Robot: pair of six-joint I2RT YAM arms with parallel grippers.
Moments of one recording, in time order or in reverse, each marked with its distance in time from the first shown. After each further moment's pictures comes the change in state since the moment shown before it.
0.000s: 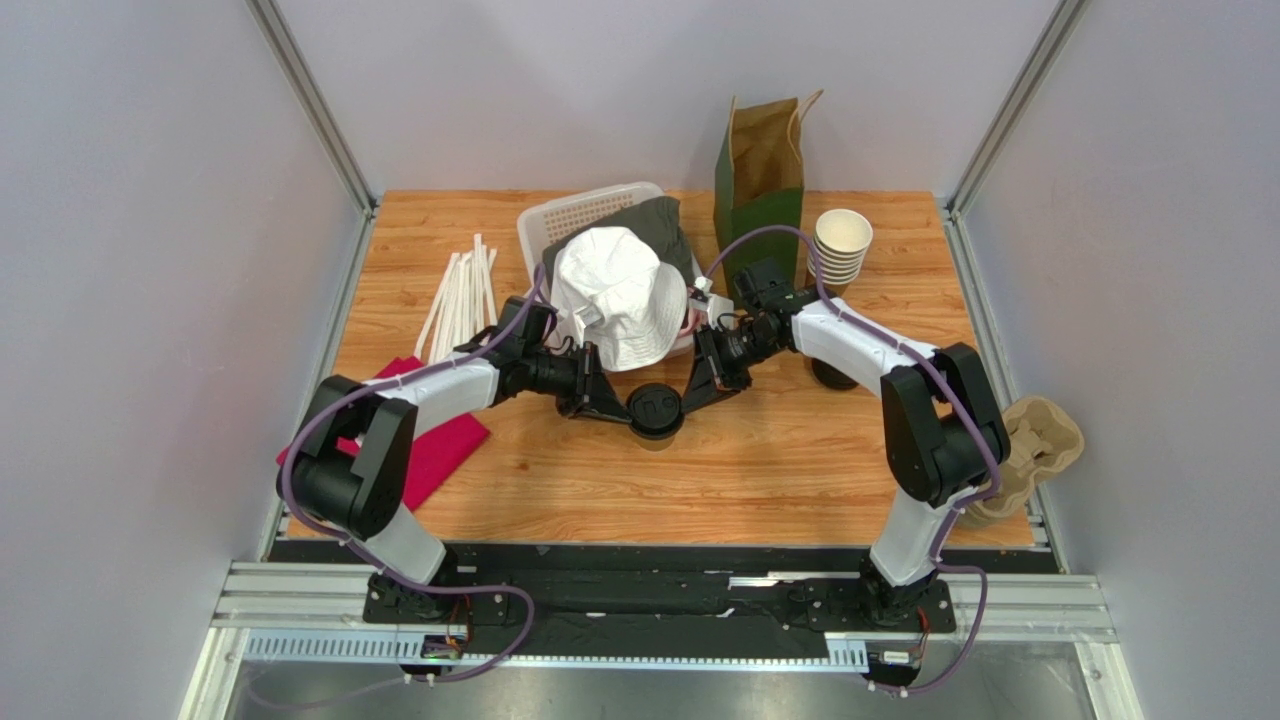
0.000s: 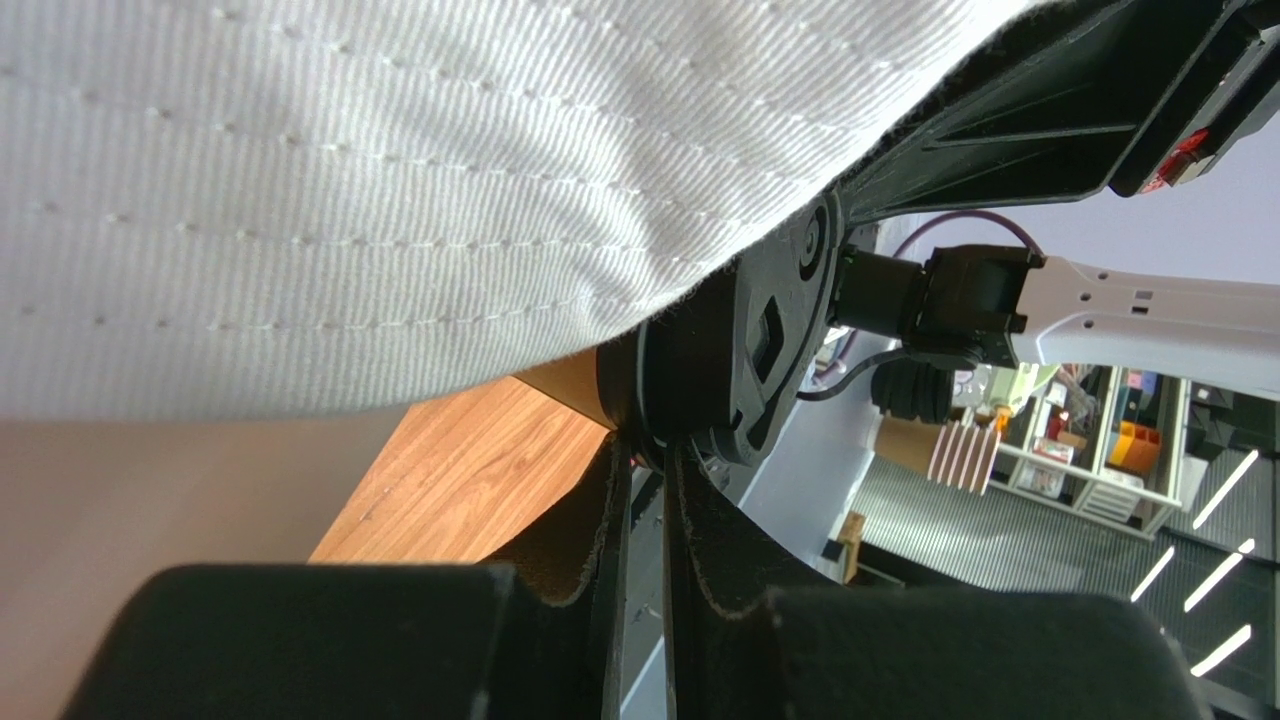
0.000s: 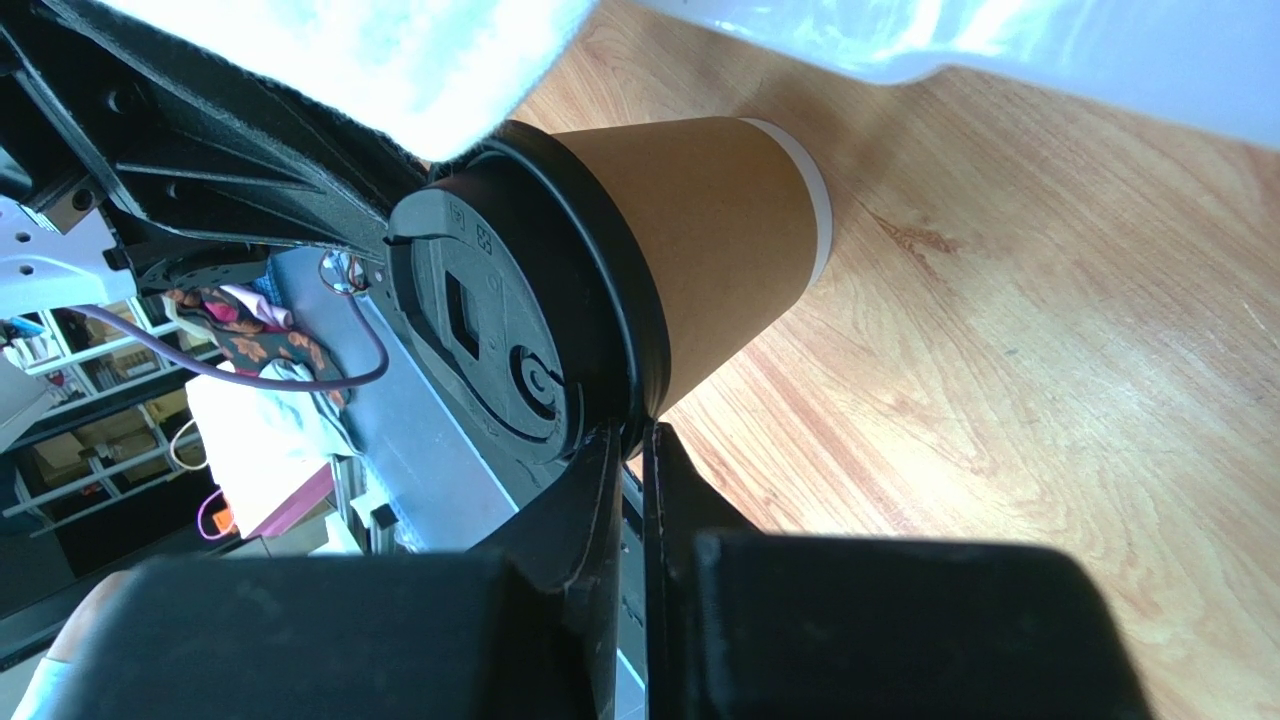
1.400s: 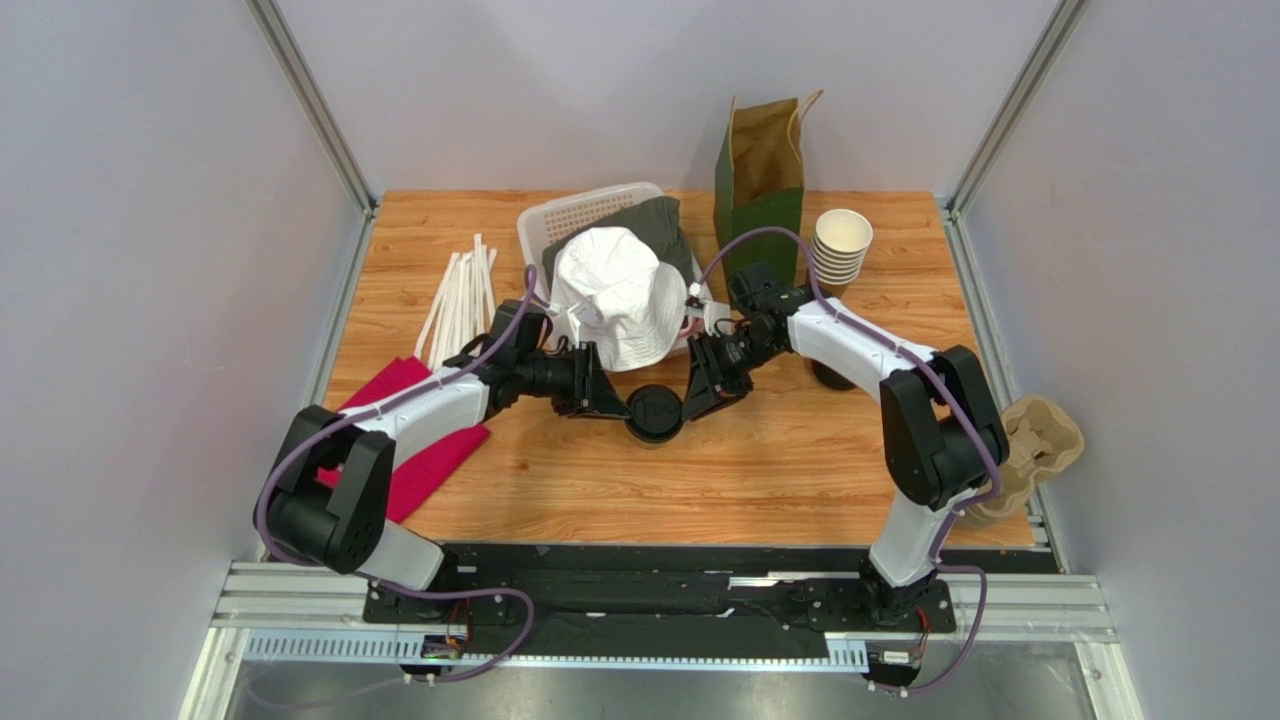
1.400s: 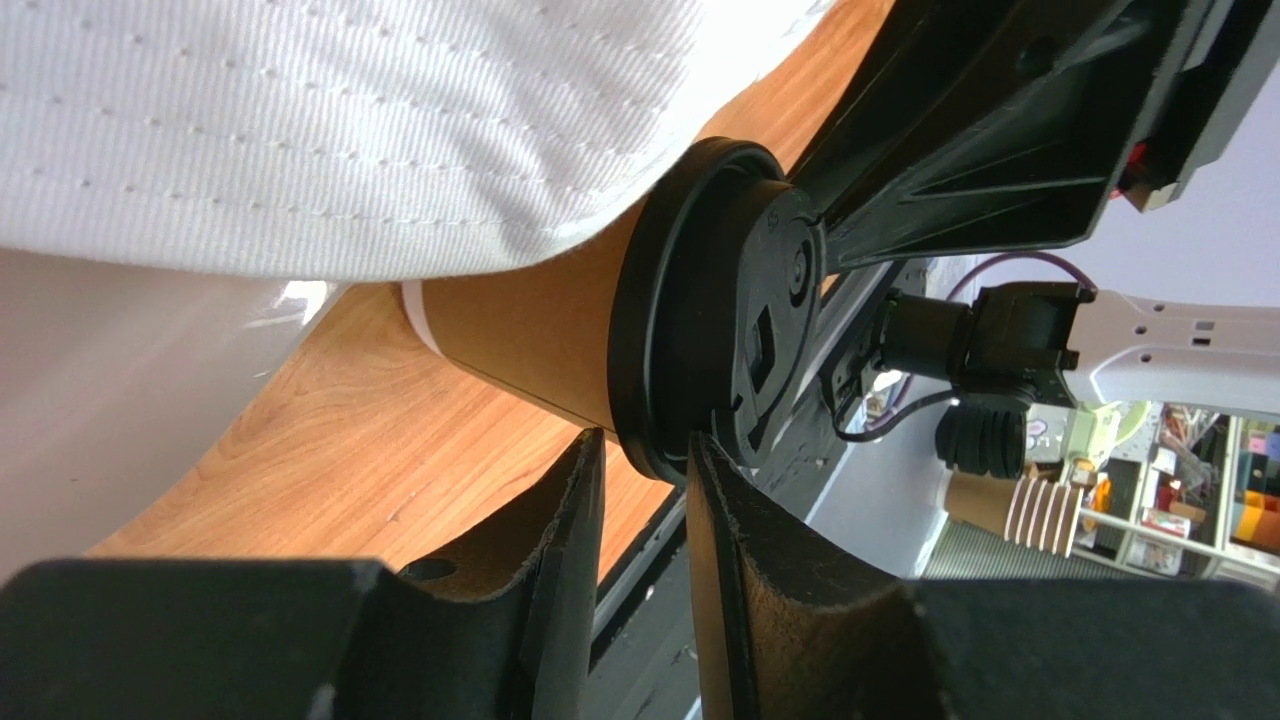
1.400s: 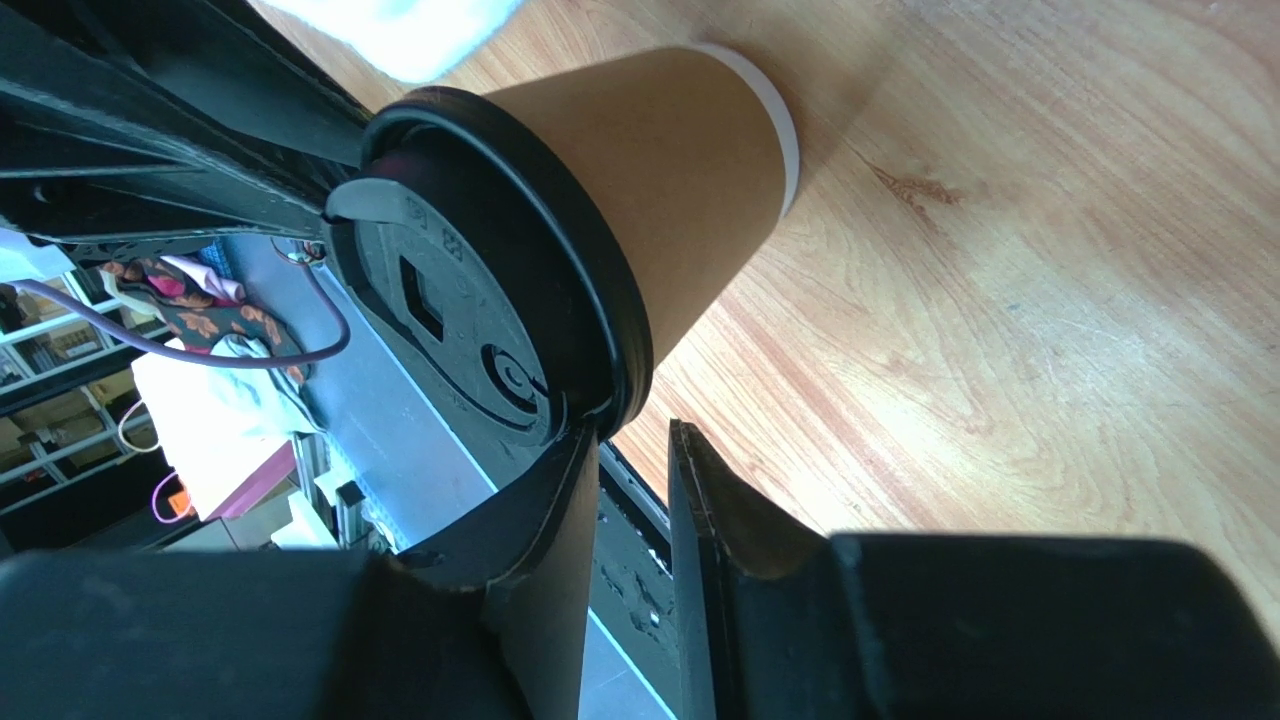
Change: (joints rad) left arm -0.022 -0.132 -0.056 0.037 -0.119 -0.003; right arm 0.019 -0.027 0.021 -0.085 0.032 -0.052
